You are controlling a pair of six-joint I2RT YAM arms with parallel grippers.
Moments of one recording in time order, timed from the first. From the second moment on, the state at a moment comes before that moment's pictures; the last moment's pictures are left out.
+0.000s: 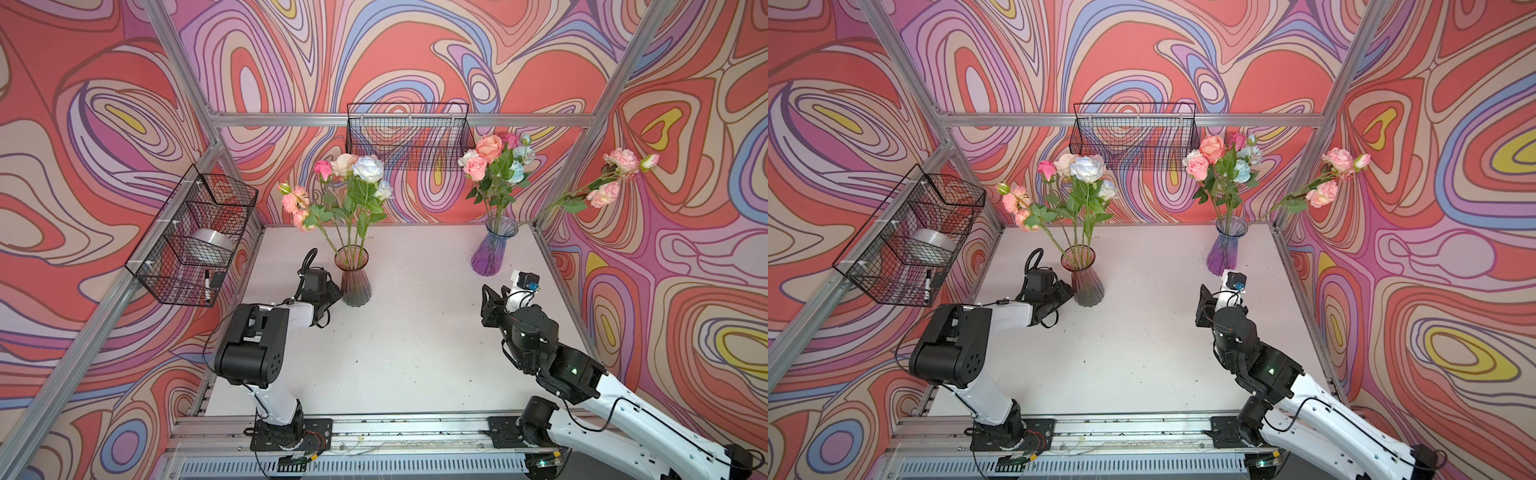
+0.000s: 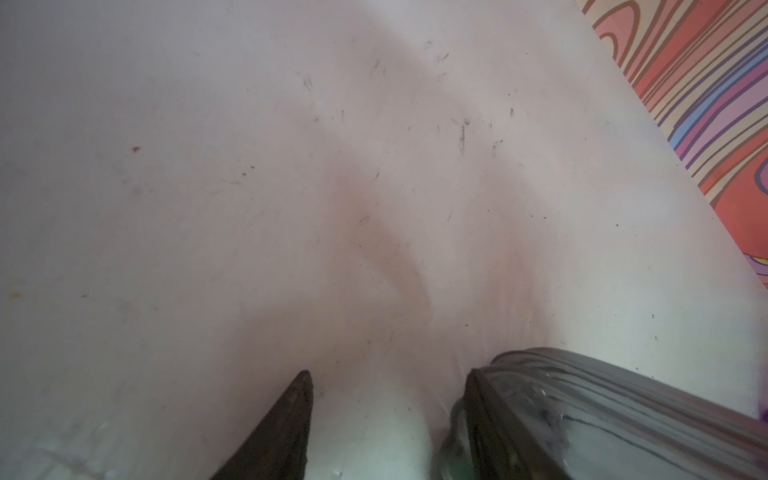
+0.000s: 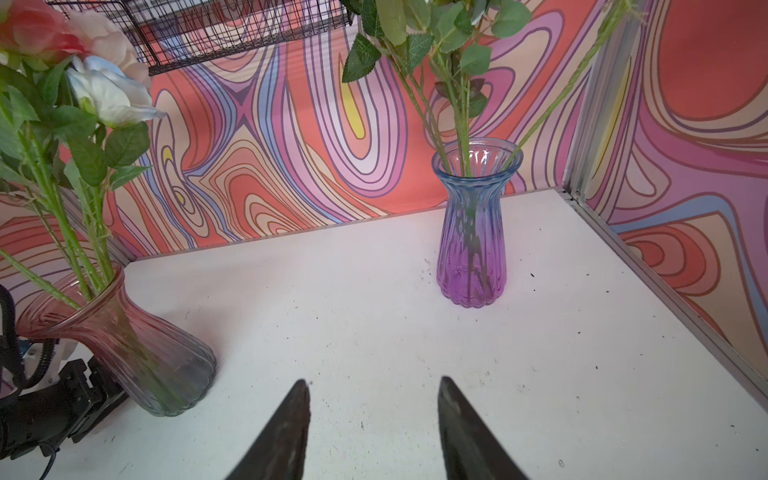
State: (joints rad) left arm -0.14 1.71 0.74 0.20 -0.03 -0.78; right arm 0.80 0.68 0.72 -0.32 0.73 0.42
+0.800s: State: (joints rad) left arm -0.20 1.16 0.54 -0.02 -0.25 -0.78; right arm 0.80 0.80 0.72 -0.16 0.87 0.31
